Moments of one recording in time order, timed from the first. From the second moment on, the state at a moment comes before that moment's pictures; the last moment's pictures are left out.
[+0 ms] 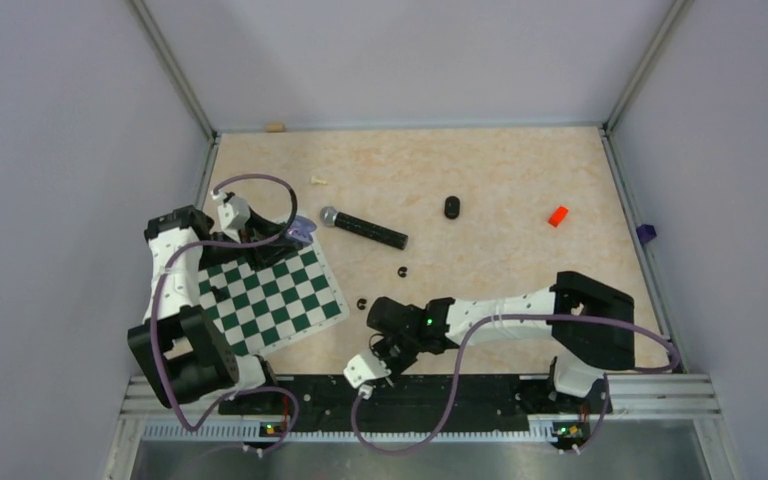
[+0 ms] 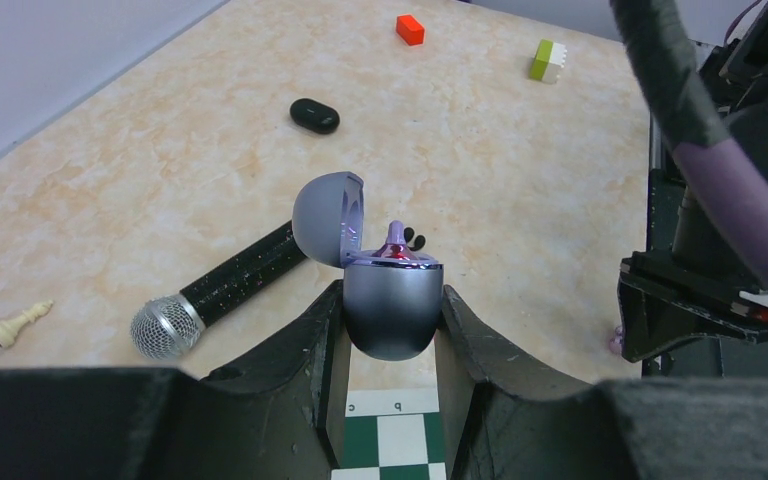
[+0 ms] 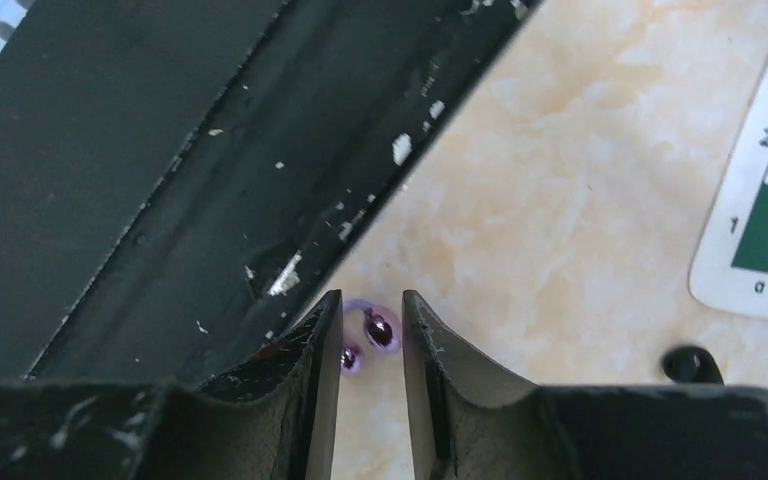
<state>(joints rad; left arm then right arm) 0.38 1.33 1.08 -1.37 1.53 1.57 1.29 1.65 0.93 -0.31 -0.38 -0.88</state>
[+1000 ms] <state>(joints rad) 0.35 1.32 1.08 -1.55 1.53 1.80 1.21 1.65 0.91 -0.27 -0.18 -0.90</state>
